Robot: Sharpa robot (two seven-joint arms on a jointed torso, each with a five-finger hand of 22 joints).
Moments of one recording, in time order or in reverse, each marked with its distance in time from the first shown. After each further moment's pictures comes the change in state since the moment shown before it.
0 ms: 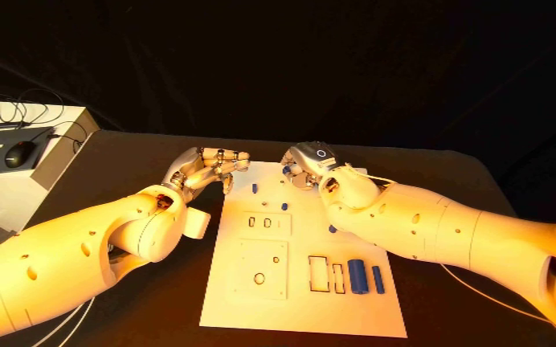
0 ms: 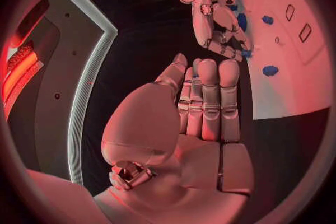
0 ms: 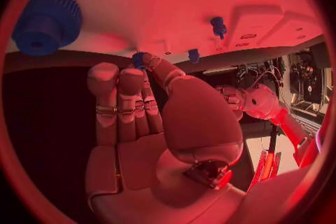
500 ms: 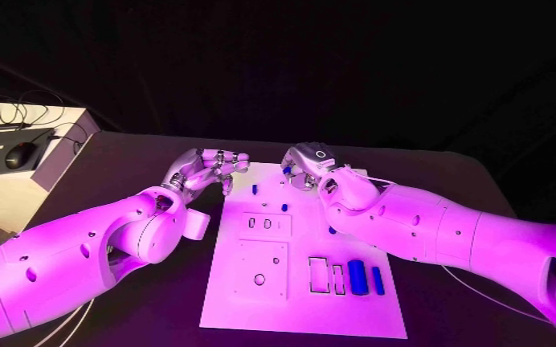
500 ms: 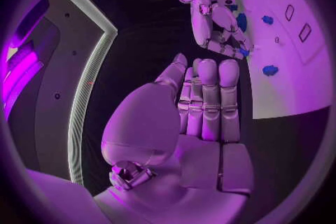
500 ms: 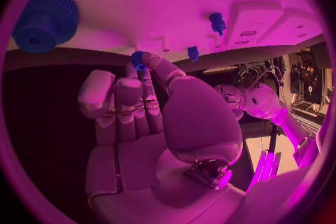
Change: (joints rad) left arm 0.000 0.000 0.000 0.001 0.000 0.000 0.000; left_hand 0.000 0.000 0.000 0.000 0.000 0.001 0.001 0.000 0.000 0.000 0.000 0.000 0.001 0.000 0.000 0.000 0.001 0.000 0.000 0.000 0.000 -0.004; right arm 0.000 -0.004 0.001 0.017 -0.011 -0.006 -0.021; right_hand -0.002 0.048 0.007 -0.043 0.066 0.107 -0.031 0.000 0.019 0.125 -0.006 -0.009 -0.002 0.008 -0.025 0.080 0.057 -0.049 -0.002 -0.020 0.275 0.000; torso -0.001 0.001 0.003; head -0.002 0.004
